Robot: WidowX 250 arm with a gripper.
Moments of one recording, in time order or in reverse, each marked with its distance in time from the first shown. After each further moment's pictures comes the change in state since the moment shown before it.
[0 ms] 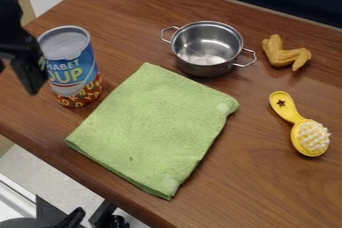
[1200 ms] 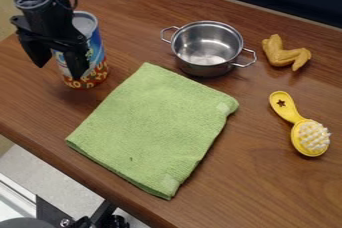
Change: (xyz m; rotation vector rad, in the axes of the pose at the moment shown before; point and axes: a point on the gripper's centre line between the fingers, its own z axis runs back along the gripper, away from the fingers) arm 0.077 -0.002 -0.054 0.011 -0.036 -0.072
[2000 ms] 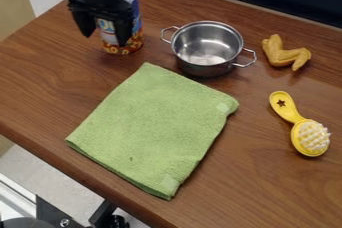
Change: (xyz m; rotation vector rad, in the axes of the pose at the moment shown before) arm 0.080 -0.022 -0.016 -0.014 -0.023 0.032
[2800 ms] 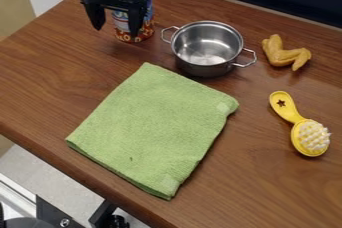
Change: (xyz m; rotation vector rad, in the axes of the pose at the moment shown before) arm 0.013 0.008 0.002 0.039 0.037 0.128
